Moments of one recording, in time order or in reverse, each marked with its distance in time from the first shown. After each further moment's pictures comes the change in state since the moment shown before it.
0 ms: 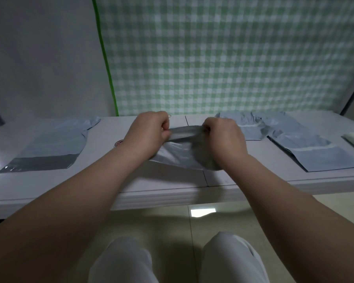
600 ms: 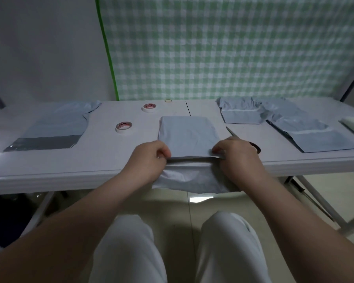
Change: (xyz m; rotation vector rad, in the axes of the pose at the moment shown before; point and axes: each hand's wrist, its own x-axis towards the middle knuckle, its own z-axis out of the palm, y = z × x) left_hand -0.087 -0.001 0.031 -0.280 -0.248 -0.299; right_hand -0.074 0.039 0.011 -0.060 -0.182 -0.021
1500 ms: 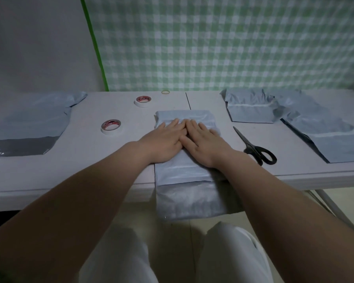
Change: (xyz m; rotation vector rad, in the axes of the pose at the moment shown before) left_hand 0.117 -0.012 0.037 0.451 -0.412 0.340; right_hand 0.101 -0.012 0.066 0.027 -0.404 -0.182
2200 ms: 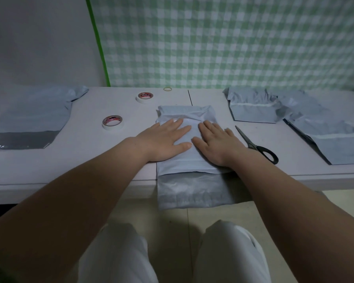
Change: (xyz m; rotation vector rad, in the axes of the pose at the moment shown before) left_hand -0.007 -0.006 0.001 0.091 -0.108 -0.091; right_hand -0.006 0.020 -0.004 -0.141 -0.028 0.091
